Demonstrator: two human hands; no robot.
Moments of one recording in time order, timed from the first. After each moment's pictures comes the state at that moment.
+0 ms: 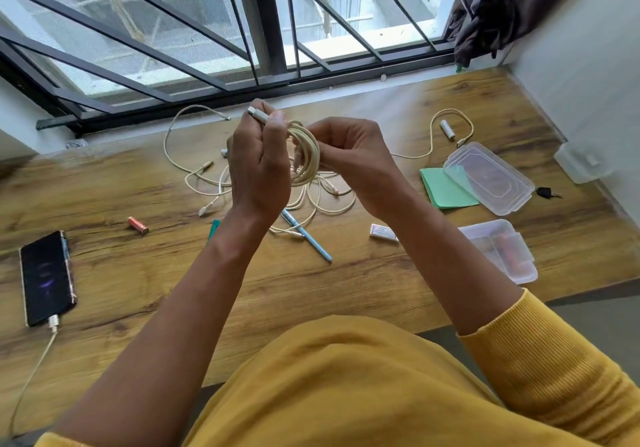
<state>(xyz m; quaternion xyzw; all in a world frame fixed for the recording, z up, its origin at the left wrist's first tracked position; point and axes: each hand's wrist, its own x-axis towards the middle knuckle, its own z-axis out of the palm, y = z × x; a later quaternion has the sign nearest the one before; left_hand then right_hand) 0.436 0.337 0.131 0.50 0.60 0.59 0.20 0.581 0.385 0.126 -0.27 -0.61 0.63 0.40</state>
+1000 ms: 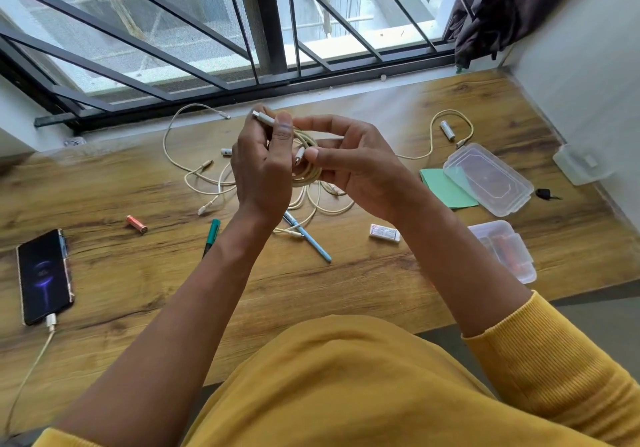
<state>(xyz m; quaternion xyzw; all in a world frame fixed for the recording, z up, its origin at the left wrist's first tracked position) 0.441 0.333 0.126 0.47 0.63 0.59 0.18 0.589 0.385 0.131 -0.22 -0.51 0.76 0.33</state>
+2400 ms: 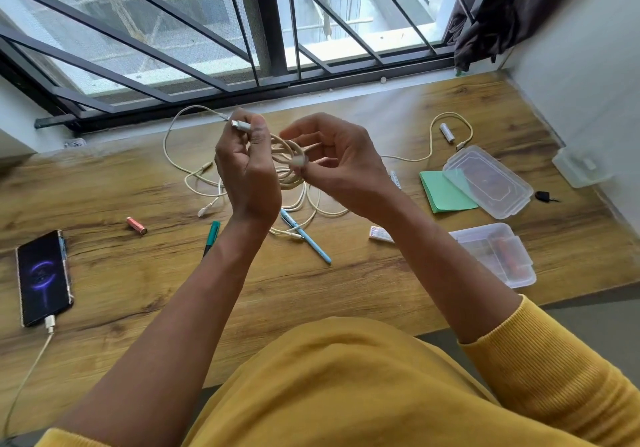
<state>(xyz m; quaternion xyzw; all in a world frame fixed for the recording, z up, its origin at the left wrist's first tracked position) 0.429 0.340 0.115 0.43 0.59 0.67 0.15 0.574 0.380 0.127 -0.28 -0.73 0.50 0.38</state>
